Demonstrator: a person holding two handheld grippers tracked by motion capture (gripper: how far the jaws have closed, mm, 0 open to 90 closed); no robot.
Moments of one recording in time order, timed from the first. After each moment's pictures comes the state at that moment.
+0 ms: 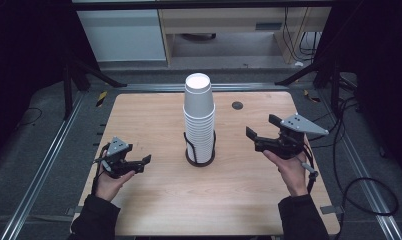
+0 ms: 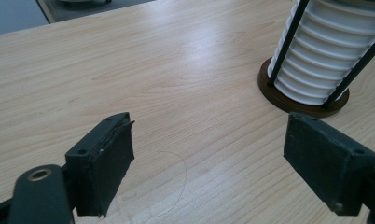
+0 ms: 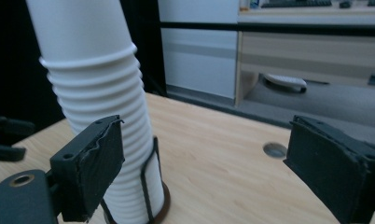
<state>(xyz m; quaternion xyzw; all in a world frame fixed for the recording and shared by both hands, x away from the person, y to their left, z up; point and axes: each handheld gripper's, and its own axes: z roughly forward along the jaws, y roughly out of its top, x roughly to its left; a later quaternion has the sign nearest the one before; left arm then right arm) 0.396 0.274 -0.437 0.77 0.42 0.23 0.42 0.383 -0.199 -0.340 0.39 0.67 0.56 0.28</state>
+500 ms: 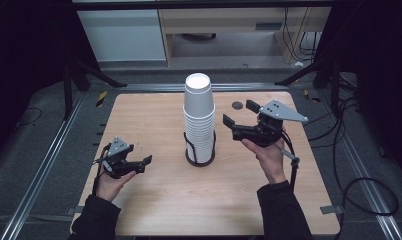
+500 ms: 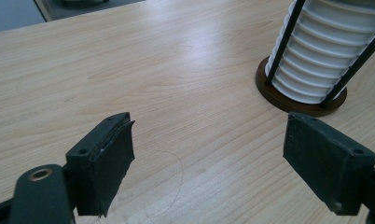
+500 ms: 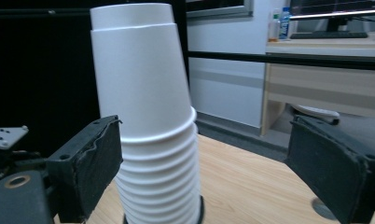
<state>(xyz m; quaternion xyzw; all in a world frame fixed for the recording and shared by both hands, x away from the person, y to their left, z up) 0.396 0.272 -0.439 0.77 0.42 0.23 0.42 0.399 -0.145 -0.311 0.34 0.66 0.62 0.27</state>
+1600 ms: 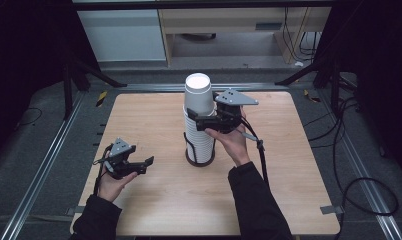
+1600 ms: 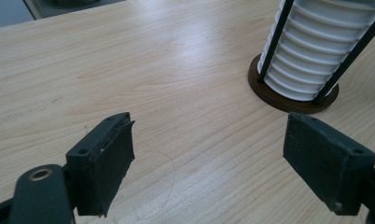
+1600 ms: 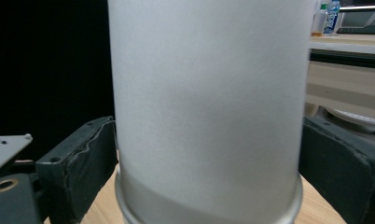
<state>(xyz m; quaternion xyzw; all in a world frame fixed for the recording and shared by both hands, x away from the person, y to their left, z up) 0.397 0.269 -0.443 0.77 0.41 0.22 0.43 0.449 -0.063 -0.320 0.30 0.69 0.61 0.24</state>
